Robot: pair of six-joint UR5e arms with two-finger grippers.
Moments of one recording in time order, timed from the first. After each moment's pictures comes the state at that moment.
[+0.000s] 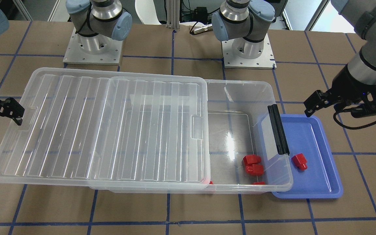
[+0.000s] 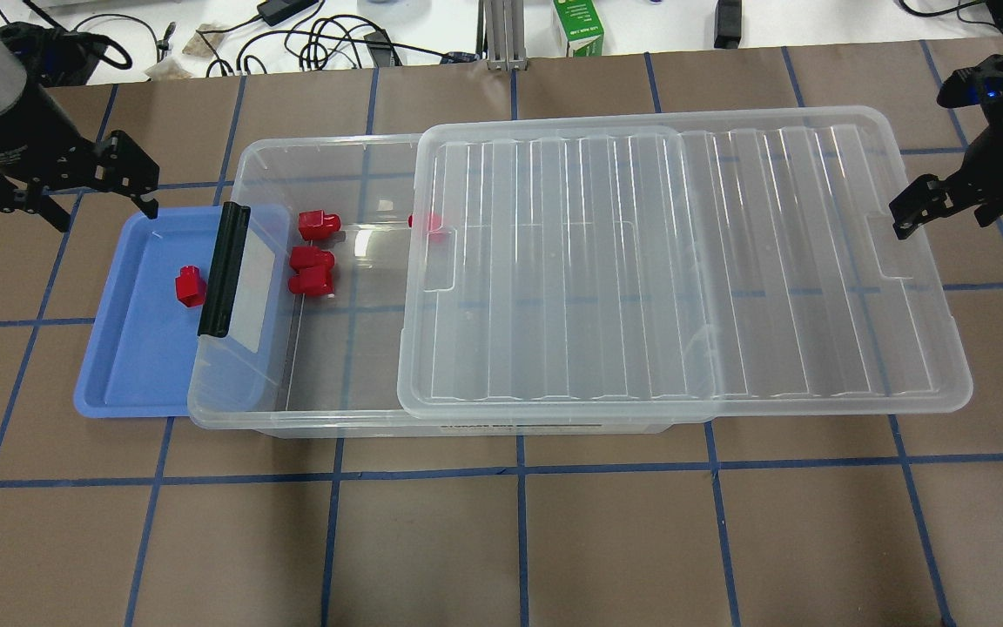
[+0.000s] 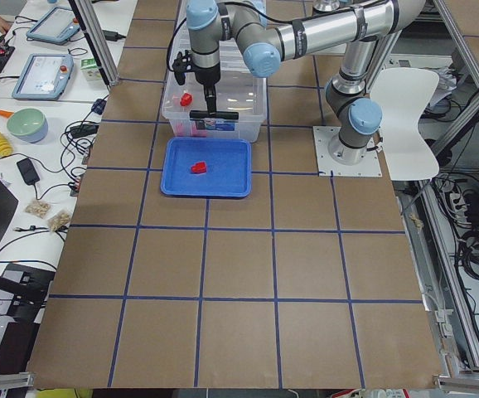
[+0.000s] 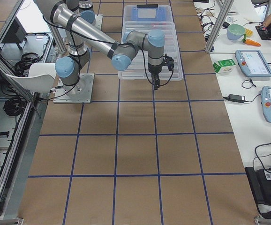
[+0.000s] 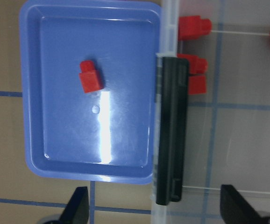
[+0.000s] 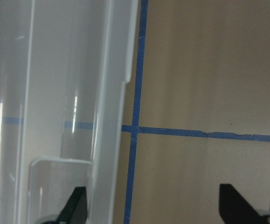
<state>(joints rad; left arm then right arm) -1.22 -1.68 -1.60 -1.44 1.60 0.16 1.13 -1.46 1.83 -2.05 -1.60 -0.53</state>
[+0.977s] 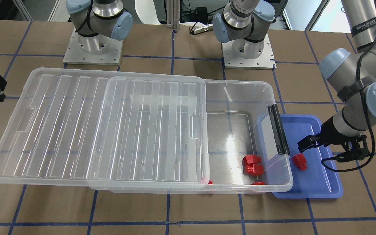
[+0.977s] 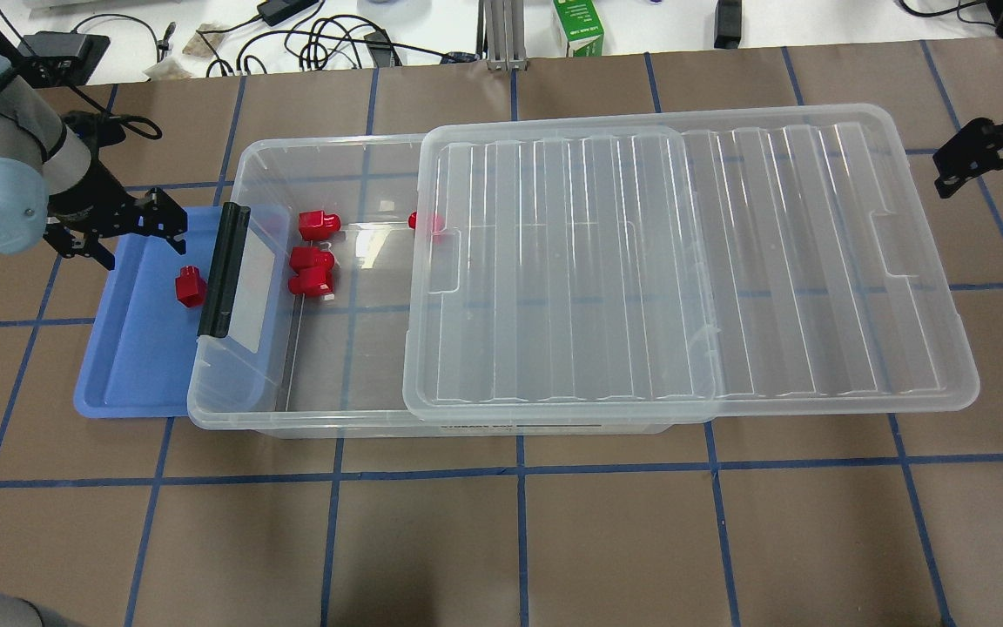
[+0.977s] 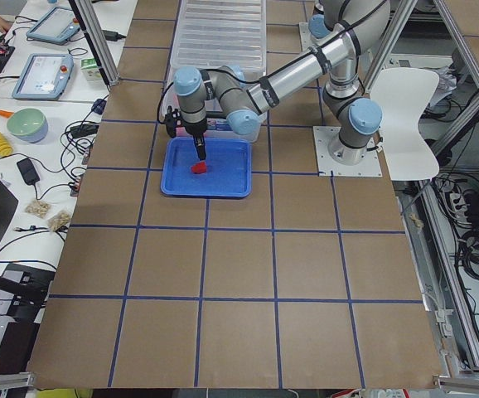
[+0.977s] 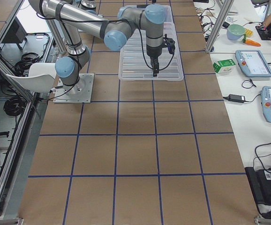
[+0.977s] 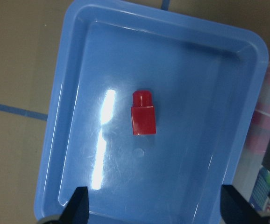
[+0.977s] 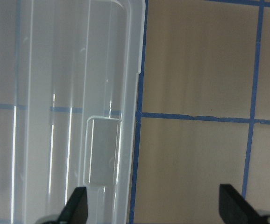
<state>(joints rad) -1.19 -1.92 -1.73 -1.09 1.60 0.16 1.14 -1.59 1.63 -1.71 -1.58 -0.51</state>
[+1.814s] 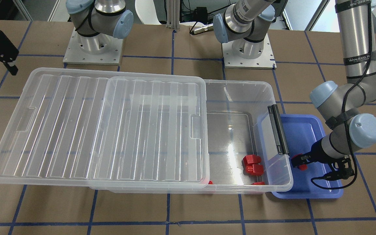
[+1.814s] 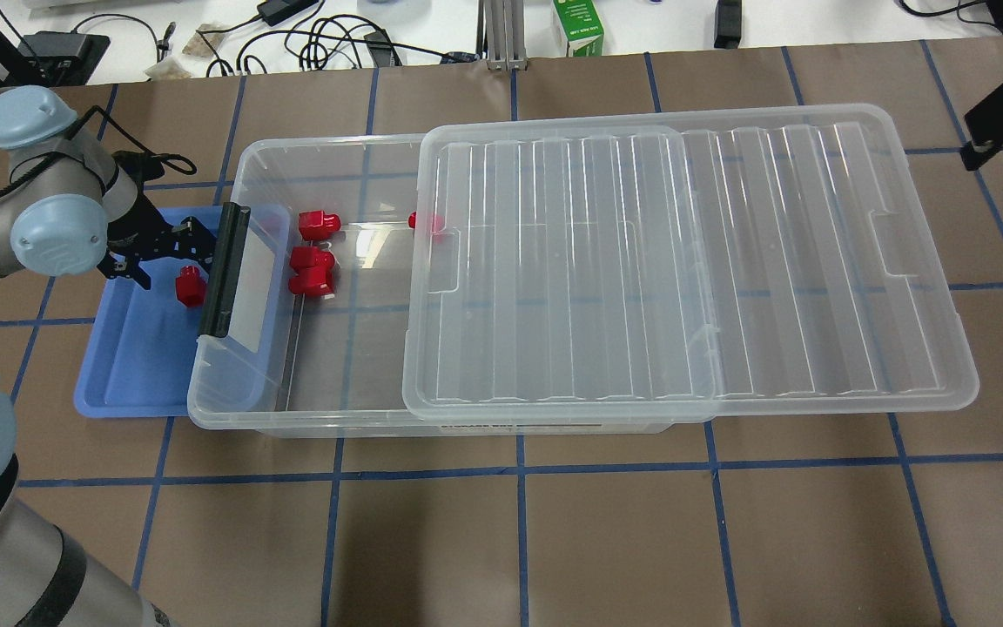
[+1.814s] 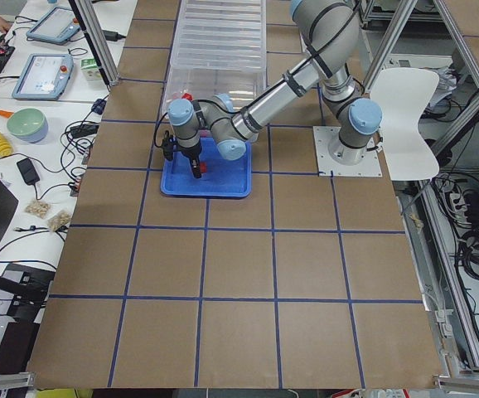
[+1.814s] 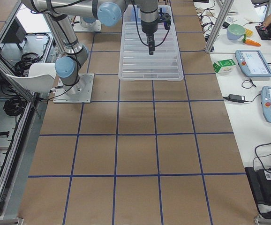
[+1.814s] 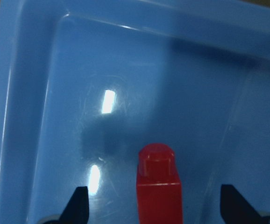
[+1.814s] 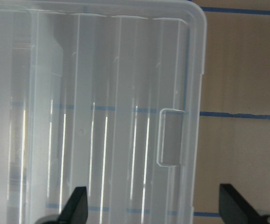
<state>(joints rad) -1.18 -2.08 -1.73 -0.96 1.60 0.17 1.29 -1.63 1.56 -1.60 -1.51 -0.33</state>
